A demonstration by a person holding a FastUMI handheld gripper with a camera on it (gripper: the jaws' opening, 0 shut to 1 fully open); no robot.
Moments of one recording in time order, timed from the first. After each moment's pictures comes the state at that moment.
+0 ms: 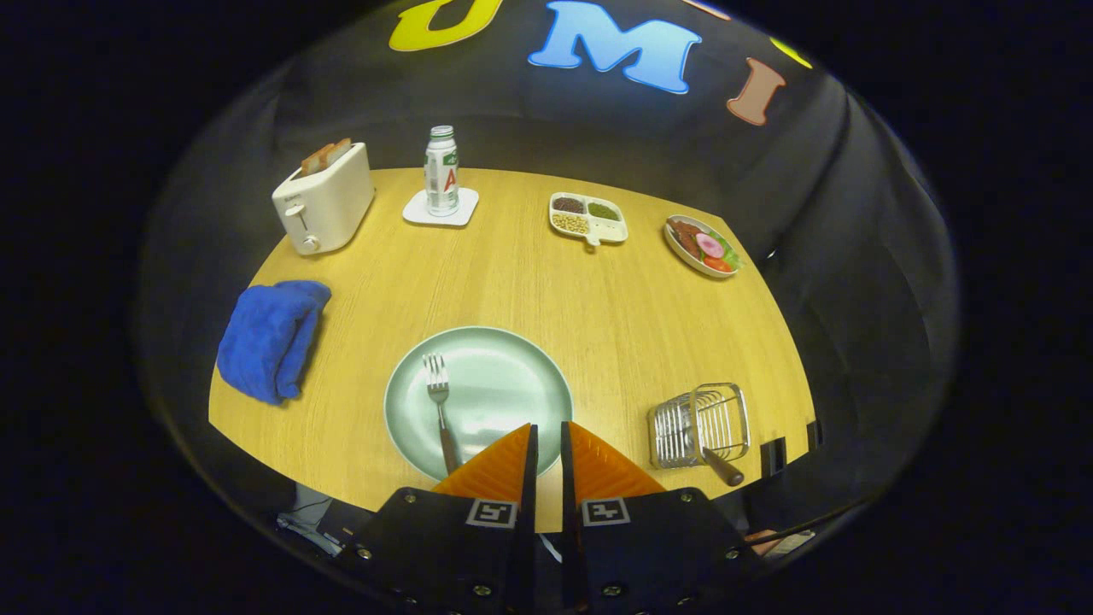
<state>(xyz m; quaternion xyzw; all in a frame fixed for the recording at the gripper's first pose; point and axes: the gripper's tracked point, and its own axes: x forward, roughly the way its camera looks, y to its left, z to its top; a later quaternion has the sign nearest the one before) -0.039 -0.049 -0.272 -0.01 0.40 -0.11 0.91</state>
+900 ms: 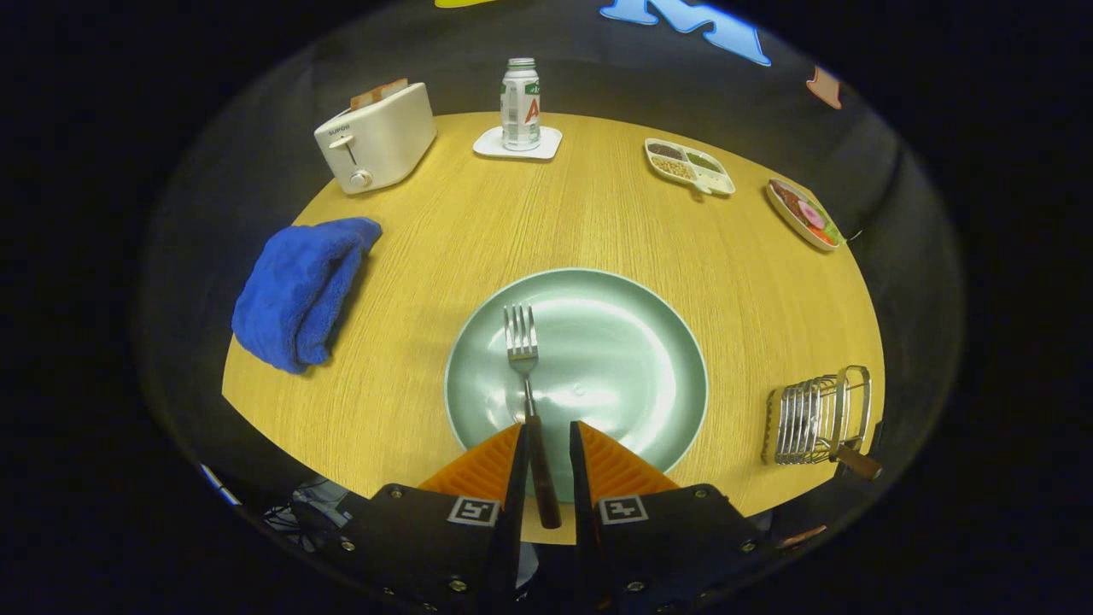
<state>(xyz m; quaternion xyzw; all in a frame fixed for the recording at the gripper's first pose) -0.009 0.011 -0.358 0.01 0.47 -0.02 0.88</state>
